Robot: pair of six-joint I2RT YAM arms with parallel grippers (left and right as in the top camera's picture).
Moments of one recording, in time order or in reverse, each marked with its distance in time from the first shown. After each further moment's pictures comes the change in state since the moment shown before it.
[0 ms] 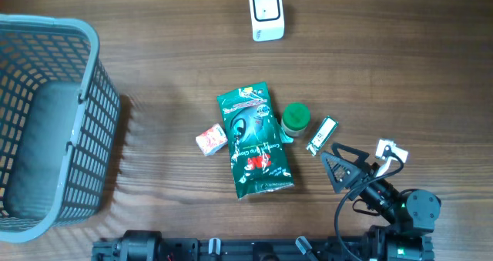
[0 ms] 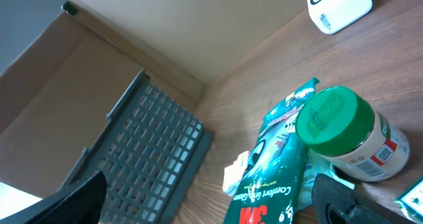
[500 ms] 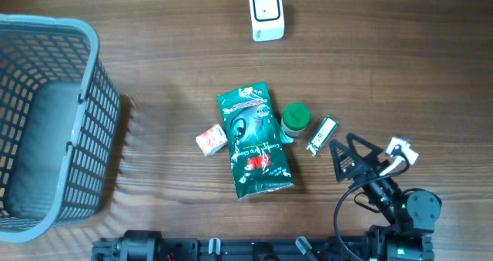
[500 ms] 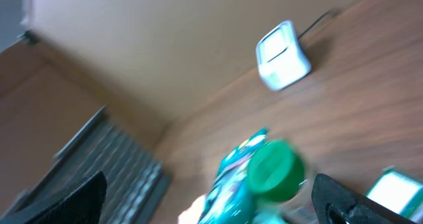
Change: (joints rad) left arm 0.000 0.000 0.070 -0.376 0.034 0.000; right arm 0.000 0.000 0.000 0.012 0.182 -0.107
